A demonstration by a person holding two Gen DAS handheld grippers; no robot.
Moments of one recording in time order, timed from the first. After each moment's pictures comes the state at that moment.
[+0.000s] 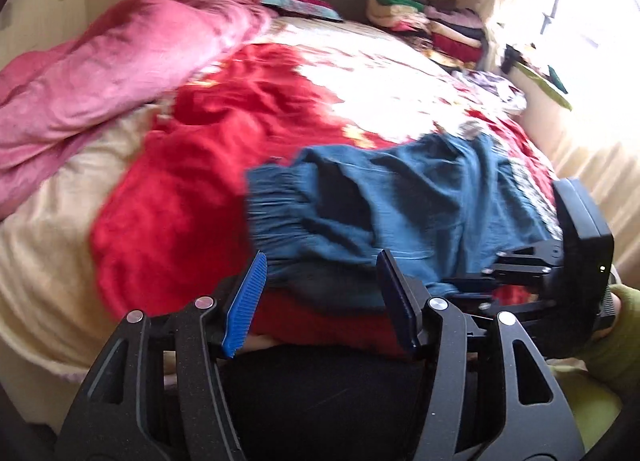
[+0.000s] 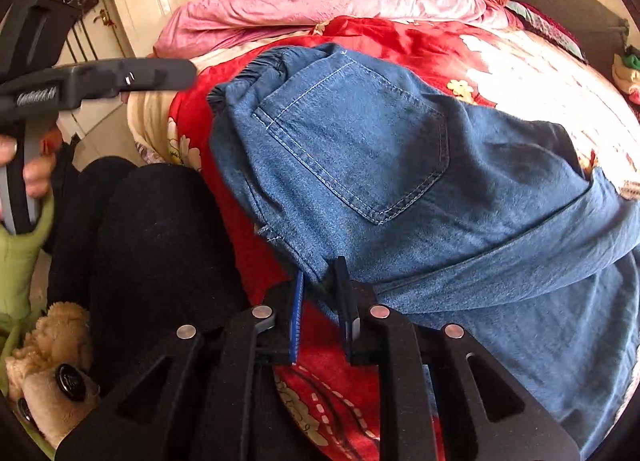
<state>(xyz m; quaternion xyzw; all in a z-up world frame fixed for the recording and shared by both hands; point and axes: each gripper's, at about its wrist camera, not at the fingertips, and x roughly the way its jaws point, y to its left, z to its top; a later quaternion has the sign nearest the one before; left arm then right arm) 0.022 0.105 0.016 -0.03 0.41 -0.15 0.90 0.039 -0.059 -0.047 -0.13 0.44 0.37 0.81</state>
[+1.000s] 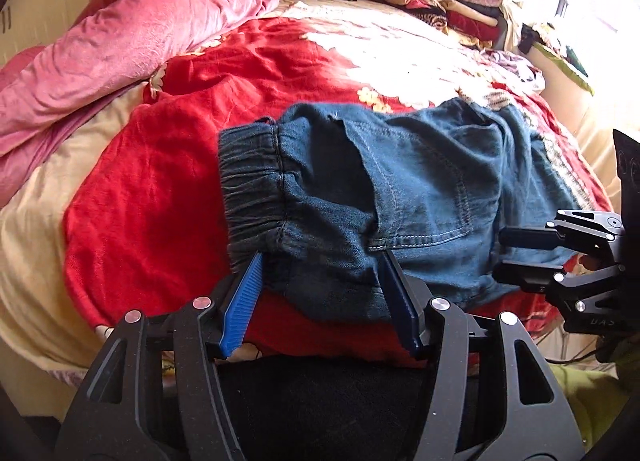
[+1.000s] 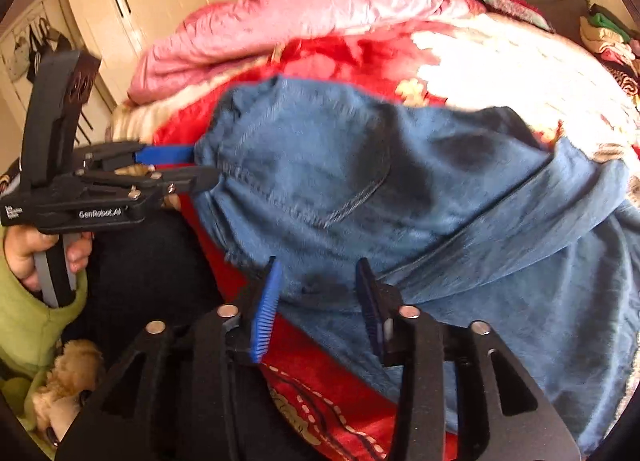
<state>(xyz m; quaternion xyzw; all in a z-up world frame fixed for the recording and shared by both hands) 0.037 0.094 -0.018 -0.01 0.43 -0.10 0.90 0.055 -0.091 -0.030 -0.06 0.43 0.33 0.84</state>
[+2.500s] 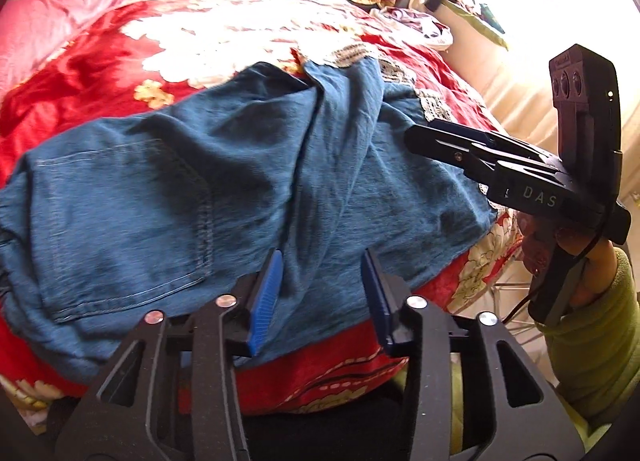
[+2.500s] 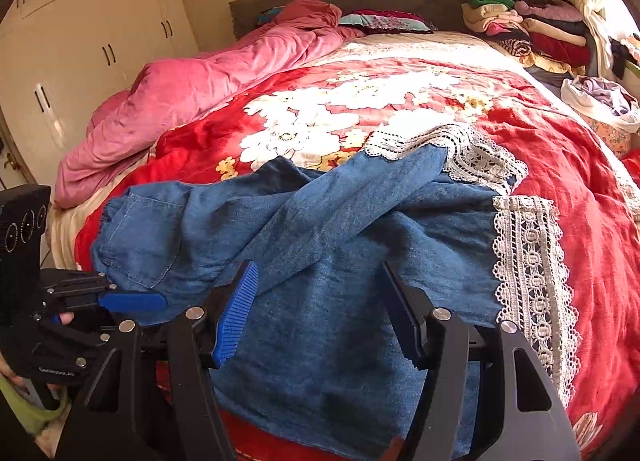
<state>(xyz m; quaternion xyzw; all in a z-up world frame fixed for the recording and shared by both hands) 0.059 -0.057 -0.028 -0.01 0.48 -0.28 0.83 0.086 -0.224 -0.006 0.03 0.38 0.17 0.91</state>
